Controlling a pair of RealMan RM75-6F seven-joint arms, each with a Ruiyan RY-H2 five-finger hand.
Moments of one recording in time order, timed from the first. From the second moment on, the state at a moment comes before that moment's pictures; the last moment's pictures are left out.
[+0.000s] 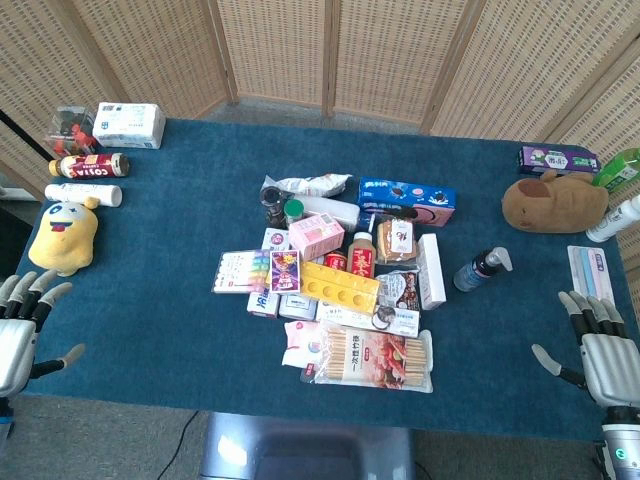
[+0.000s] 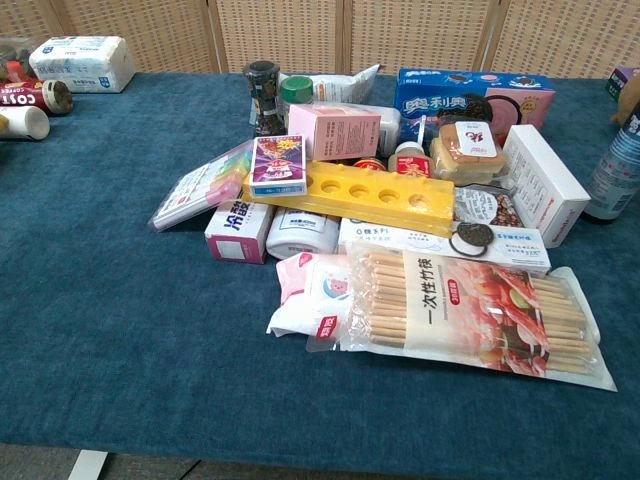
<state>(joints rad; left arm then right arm) -0.08 -1.08 -0.04 -1.75 1.53 1.54 0.13 0.07 -1.08 0.06 -1.64 -1.42 1.42 -0.07</state>
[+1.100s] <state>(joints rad) -0.10 -1.06 -0.04 -1.77 1.58 1.54 0.13 0.17 -1.13 0.11 -1.56 -1.35 1.23 0.21</state>
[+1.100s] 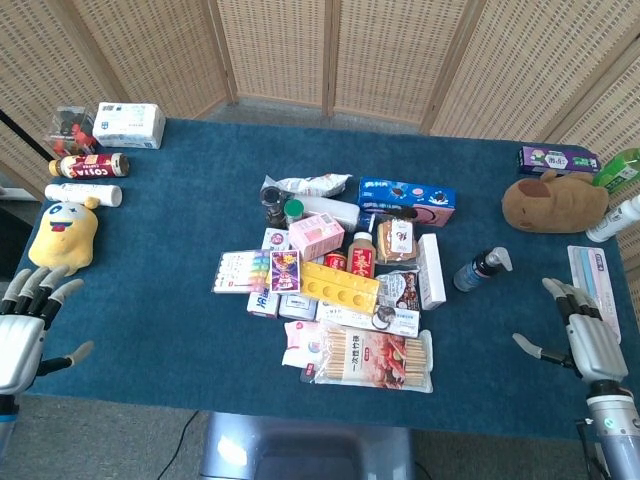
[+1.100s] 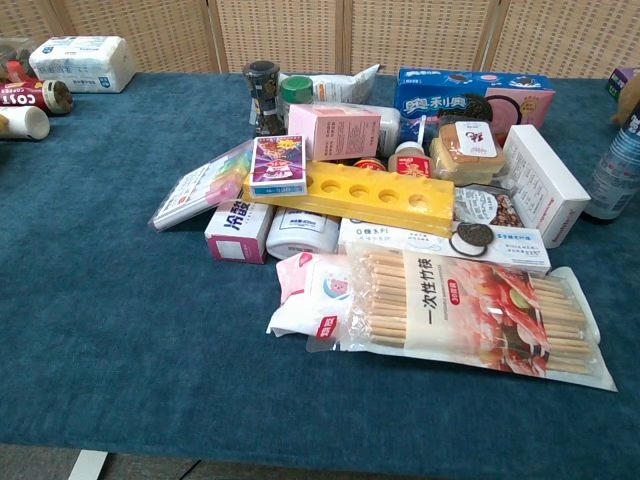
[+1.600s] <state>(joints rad) -0.09 -1.03 -0.04 -1.83 1.61 1.56 0.16 0.28 -1.19 0.16 -1.47 -1.29 1.09 0.24</state>
